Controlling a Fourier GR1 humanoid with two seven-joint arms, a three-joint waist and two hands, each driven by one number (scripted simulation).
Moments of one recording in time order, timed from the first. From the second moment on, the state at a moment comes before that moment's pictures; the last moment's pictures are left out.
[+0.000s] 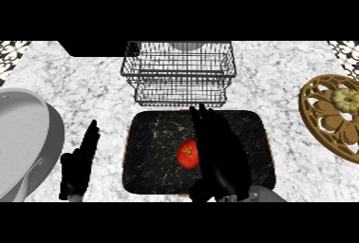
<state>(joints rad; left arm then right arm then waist) 0.04 0.31 -0.31 -1.41 0.20 0.40 -0.02 -0.44 -0.14 0.72 -1.83 0.74 0.21 1.12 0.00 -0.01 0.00</state>
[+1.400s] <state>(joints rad) 0.03 0.27 -0.28 -1.40 0.15 0.37 -0.02 -0.52 -0.02 0.70 -1.52 0.65 0.31 1.14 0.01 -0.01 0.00</state>
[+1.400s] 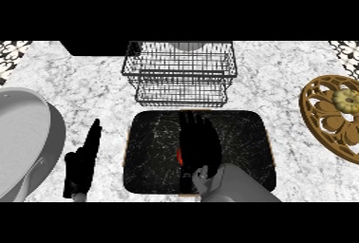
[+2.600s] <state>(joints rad) 0.05 0.24 -0.24 -1.41 0.10 0.34 0.00 -0.48 -0.02 0.68 -1.37 0.67 0.27 1.05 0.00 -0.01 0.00</state>
